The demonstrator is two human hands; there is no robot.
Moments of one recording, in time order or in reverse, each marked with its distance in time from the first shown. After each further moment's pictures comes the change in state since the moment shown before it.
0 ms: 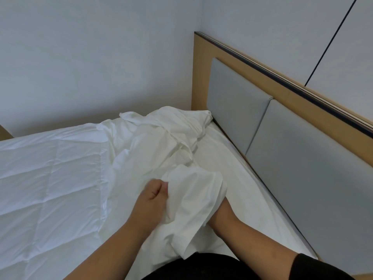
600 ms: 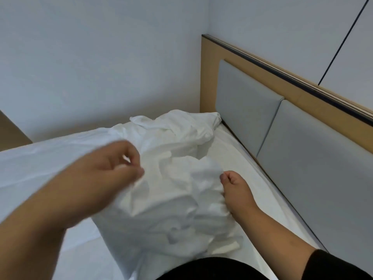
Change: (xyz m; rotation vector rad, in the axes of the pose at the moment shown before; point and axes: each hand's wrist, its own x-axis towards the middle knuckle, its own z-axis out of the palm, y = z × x) left_hand -0.032 0.141 -0.118 0.256 -0.157 0.173; right_hand 0.025 -0.005 -0.026 0.209 0.337 -0.041
